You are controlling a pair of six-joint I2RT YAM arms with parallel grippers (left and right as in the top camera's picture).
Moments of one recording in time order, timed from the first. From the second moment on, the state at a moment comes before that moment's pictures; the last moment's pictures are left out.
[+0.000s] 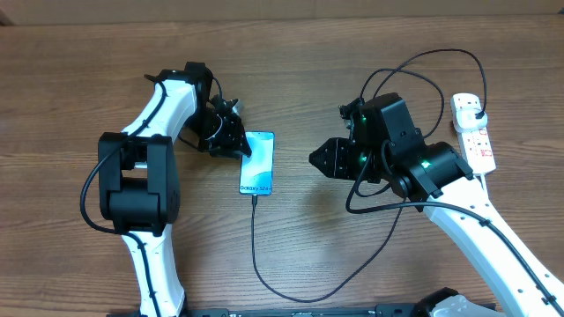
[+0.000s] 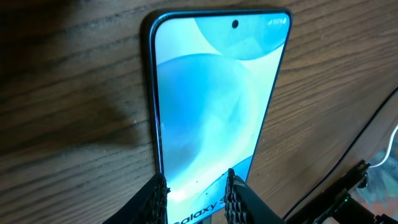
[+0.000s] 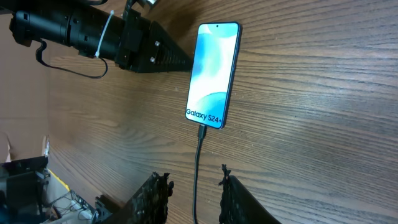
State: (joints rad) left arm -0.10 2.21 1.64 -1.15 0.55 -0.01; right arm 0.46 1.35 1.15 -0.75 -0.40 0.57
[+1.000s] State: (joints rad) left arm -0.10 2.21 2.51 -1.55 0.48 -0.02; right arm 0.36 1.35 1.15 -0.82 -0.38 0.57
